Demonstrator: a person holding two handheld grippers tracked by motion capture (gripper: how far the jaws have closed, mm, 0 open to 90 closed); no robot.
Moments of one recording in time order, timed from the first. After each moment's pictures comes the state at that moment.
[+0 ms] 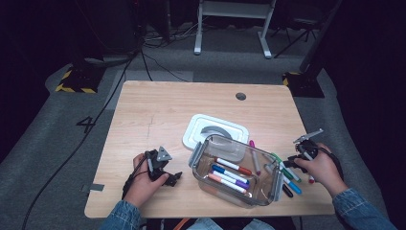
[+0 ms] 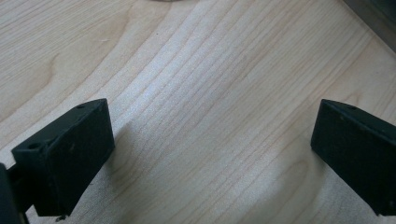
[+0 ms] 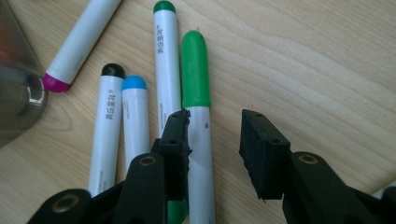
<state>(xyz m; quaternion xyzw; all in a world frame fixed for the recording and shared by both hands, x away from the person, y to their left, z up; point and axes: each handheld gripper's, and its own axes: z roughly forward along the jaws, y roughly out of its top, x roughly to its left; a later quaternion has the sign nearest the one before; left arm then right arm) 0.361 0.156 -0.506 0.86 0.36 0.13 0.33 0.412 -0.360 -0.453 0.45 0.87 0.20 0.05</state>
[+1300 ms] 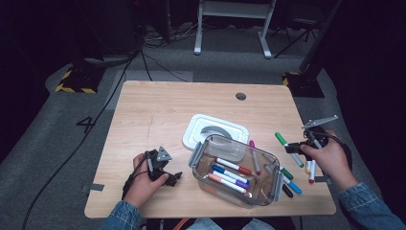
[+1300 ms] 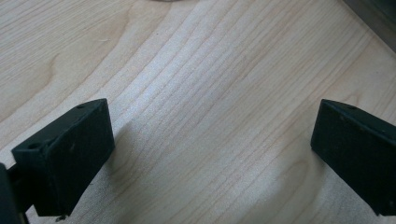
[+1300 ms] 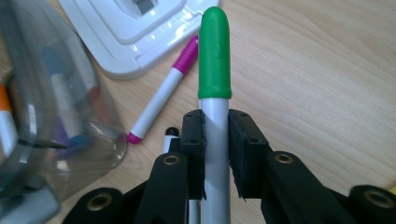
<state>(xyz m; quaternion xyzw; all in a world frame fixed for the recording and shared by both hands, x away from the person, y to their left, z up) 0.361 0.156 -0.506 0.86 0.36 0.13 0.33 0.410 -0.349 -0.379 0.44 0.85 0.29 0.06</state>
